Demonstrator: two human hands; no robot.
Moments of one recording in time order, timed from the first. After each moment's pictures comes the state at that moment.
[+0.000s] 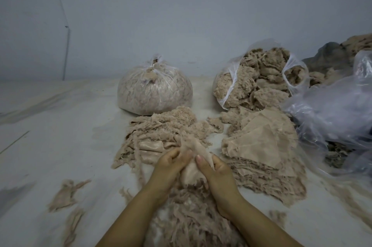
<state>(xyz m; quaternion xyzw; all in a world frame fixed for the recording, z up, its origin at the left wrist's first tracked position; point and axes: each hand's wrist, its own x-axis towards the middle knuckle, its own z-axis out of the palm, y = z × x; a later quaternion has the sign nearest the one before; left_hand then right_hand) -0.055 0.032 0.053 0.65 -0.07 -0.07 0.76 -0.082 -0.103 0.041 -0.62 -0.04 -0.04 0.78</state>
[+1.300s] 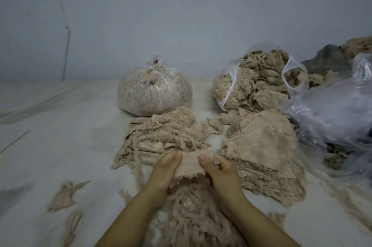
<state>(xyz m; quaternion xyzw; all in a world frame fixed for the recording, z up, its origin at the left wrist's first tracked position) -0.054 0.035 0.047 0.65 -0.04 -0.07 0.76 -0.084 -0.108 0.049 -0.66 -0.01 -0.10 0.74</state>
